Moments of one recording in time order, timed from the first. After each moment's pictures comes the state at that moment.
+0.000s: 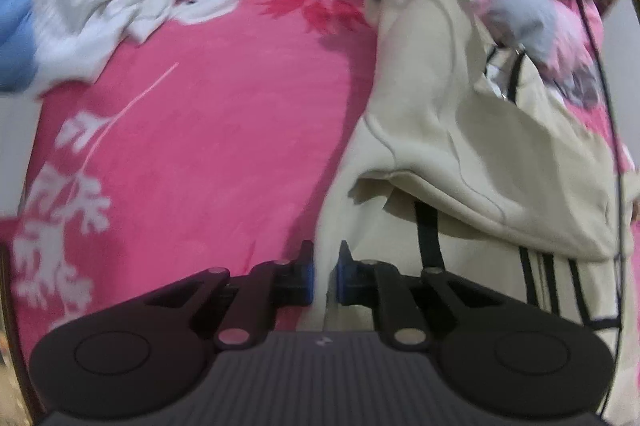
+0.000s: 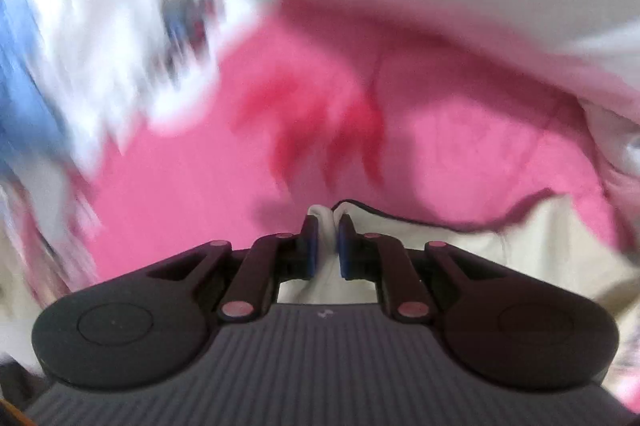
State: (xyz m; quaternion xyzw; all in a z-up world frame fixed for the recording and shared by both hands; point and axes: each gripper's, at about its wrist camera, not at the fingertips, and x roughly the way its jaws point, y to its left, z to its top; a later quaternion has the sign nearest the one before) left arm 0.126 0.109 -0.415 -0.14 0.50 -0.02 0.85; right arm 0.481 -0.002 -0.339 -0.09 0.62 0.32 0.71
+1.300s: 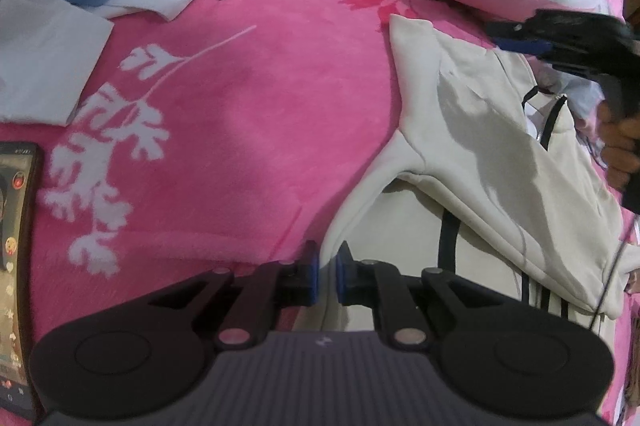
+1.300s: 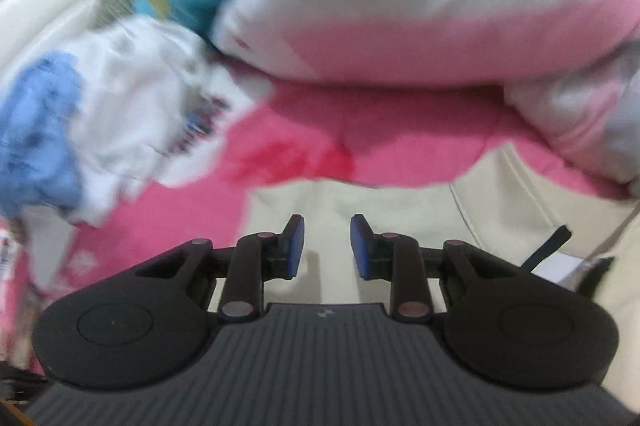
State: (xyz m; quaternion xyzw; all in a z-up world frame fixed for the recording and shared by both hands) left arm 0.107 0.129 -0.416 -0.23 0.51 0.05 0.83; right arm 0.376 -0.081 -0.339 -0.01 0.41 0.34 0.84
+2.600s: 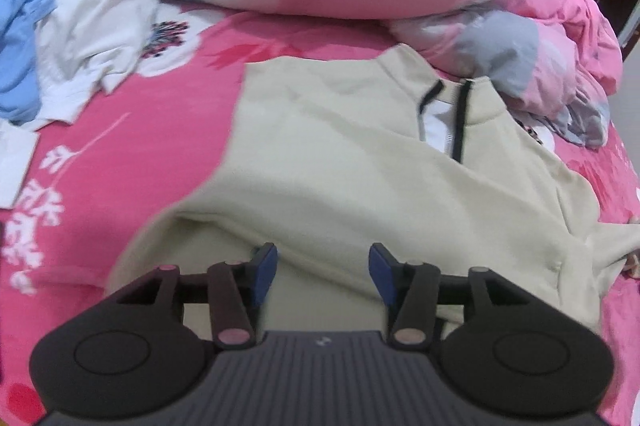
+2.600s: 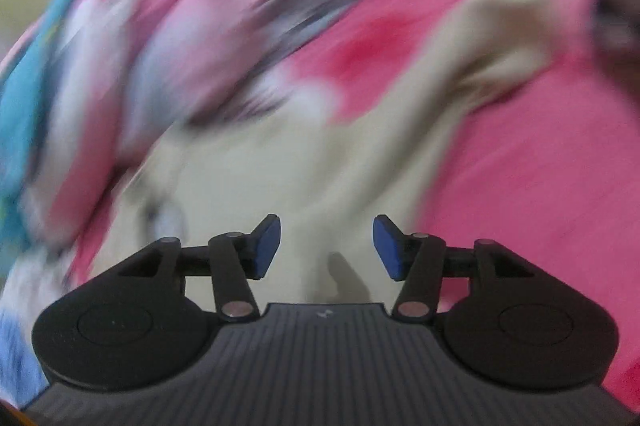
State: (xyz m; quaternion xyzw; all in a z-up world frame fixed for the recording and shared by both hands) left arm 0.151 -0.028 -0.355 -0.13 0.47 0.07 0.87; right arm 0.196 -0.476 -0.347 0.31 0.40 -0.11 0.86
